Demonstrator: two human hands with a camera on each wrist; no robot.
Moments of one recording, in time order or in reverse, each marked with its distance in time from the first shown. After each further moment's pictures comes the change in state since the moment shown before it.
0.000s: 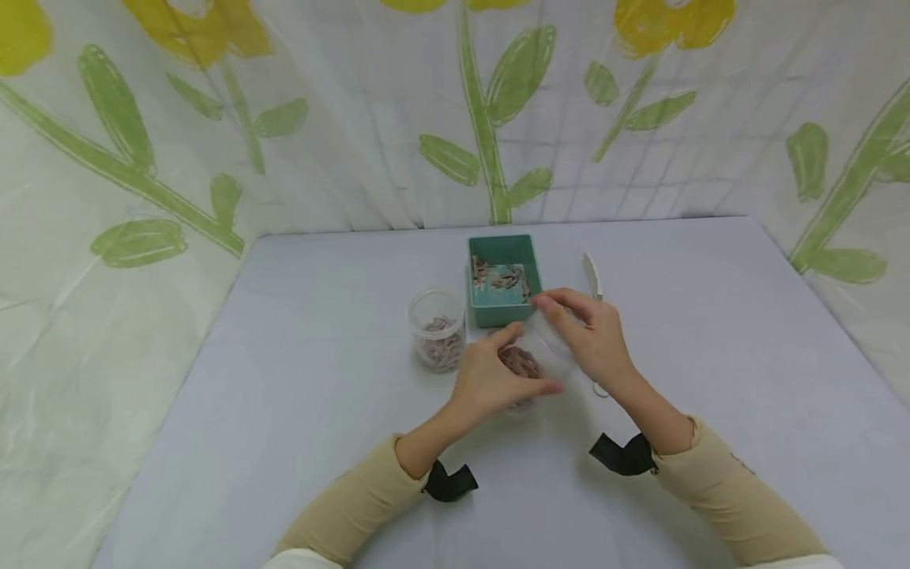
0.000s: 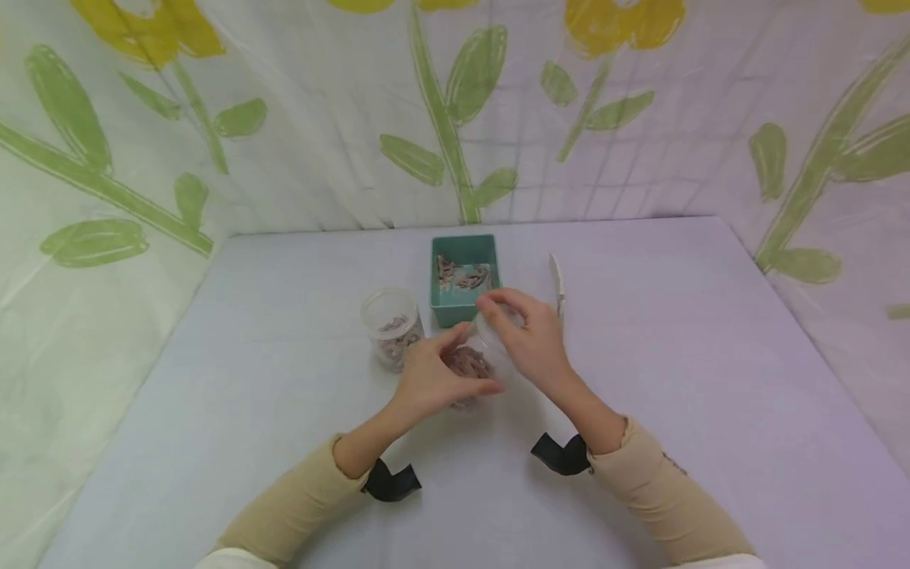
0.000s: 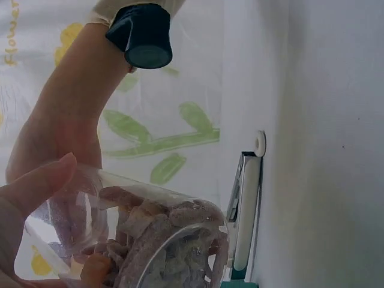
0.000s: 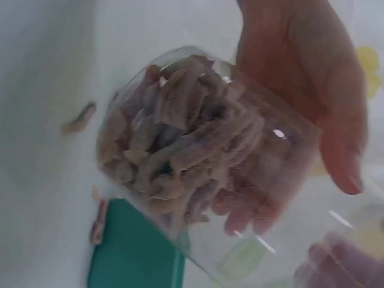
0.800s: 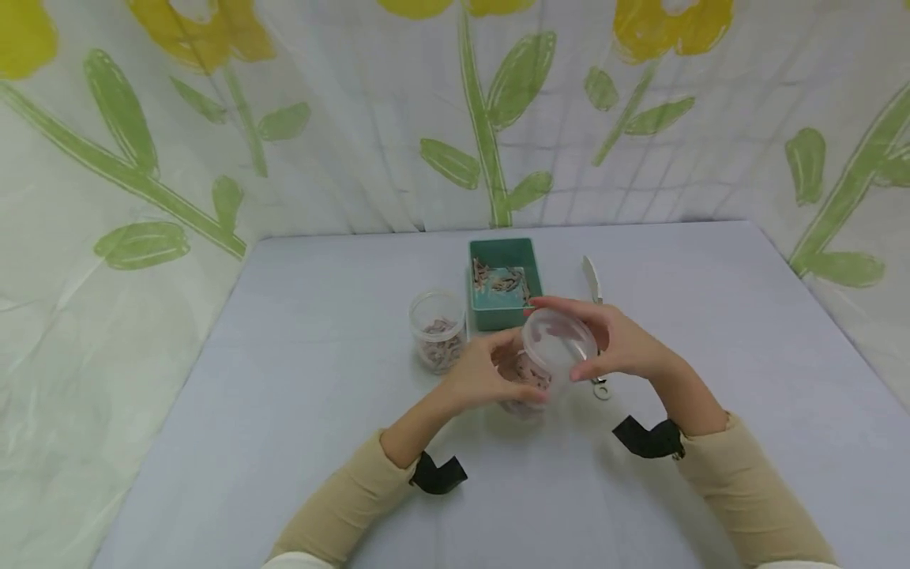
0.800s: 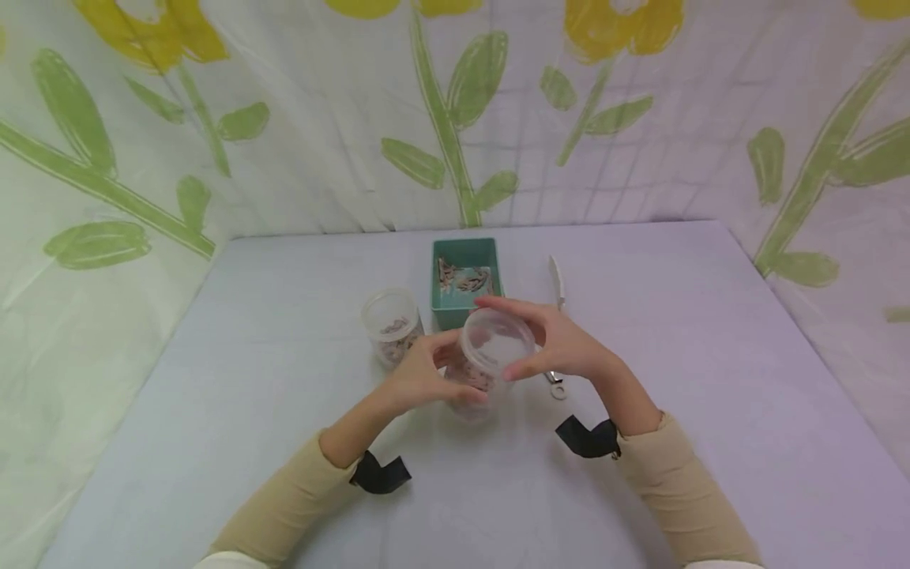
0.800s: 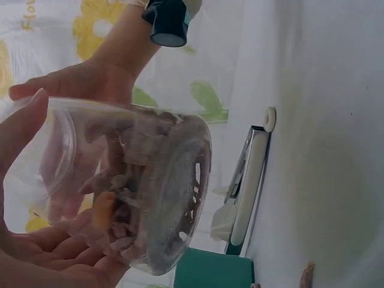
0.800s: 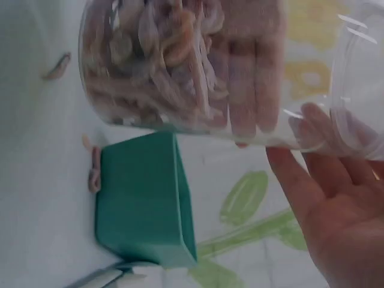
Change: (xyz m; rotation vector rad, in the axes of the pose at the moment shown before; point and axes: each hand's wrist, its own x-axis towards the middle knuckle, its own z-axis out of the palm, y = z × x) left_hand 0.010 -0.010 -0.019 -0.244 -0.284 0.041; right_hand 0.011 0.030 -0.042 0.346 -0.583 -0.183
